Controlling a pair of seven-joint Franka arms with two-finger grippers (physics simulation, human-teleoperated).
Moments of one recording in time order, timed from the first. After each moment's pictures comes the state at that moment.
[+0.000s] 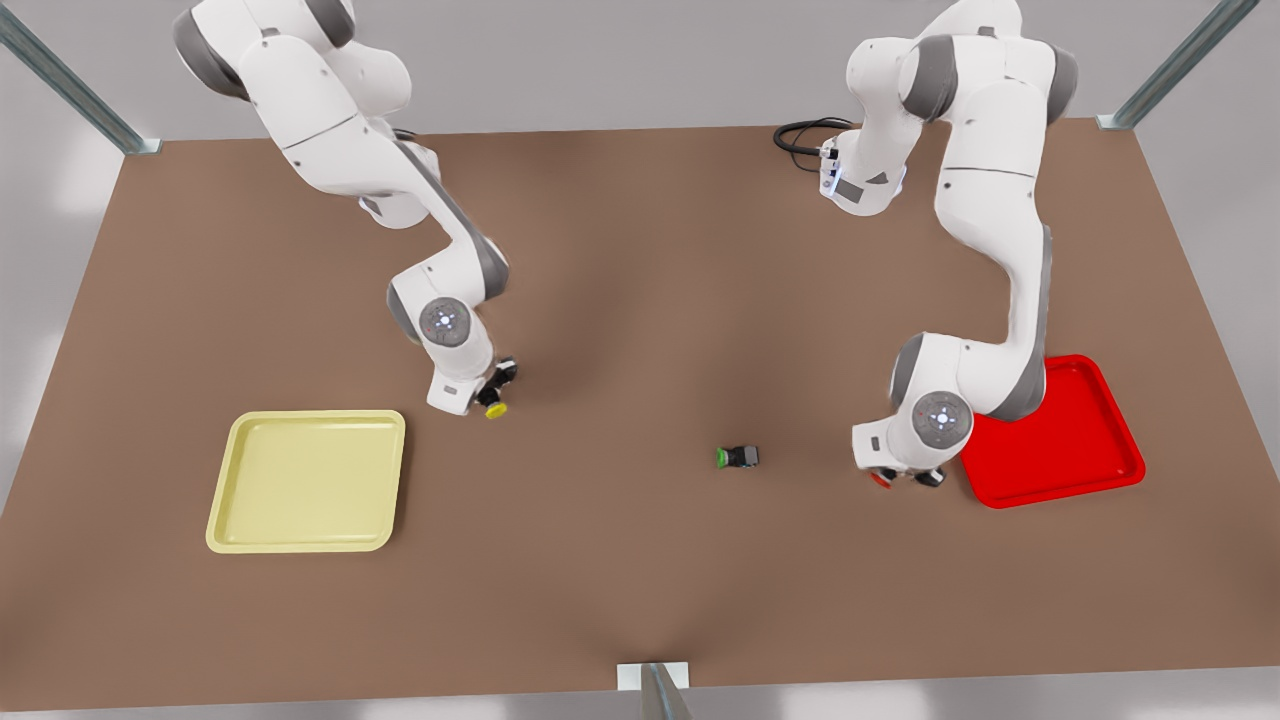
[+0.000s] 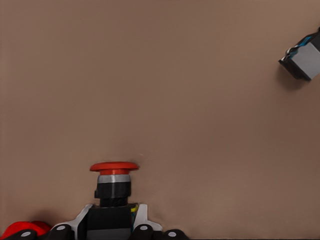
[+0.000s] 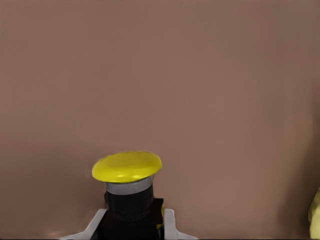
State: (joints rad) left arm -0.20 0.57 0.03 -1.64 0.21 2.09 0.51; right arm 0.14 0.31 0.28 -2.17 -0.19 2.40 0.11
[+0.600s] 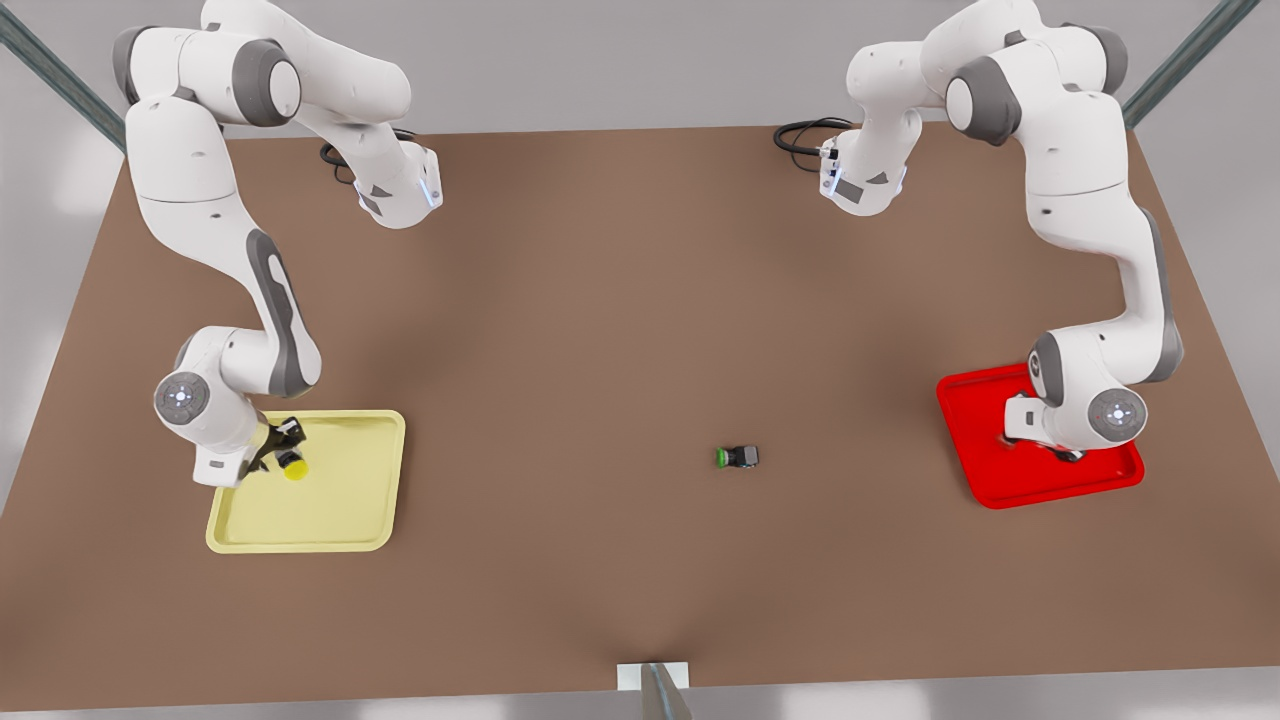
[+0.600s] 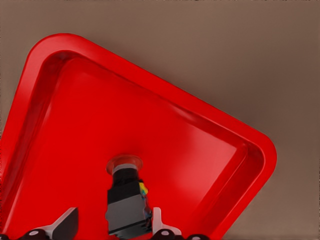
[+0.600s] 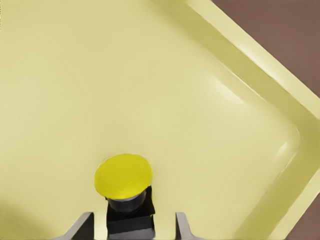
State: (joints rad) left arm -0.02 0.59 0.26 -1.76 0.17 2.17 1.05; right arm -0.09 0.49 -0.10 -1.99 -0.12 2.52 -0.72
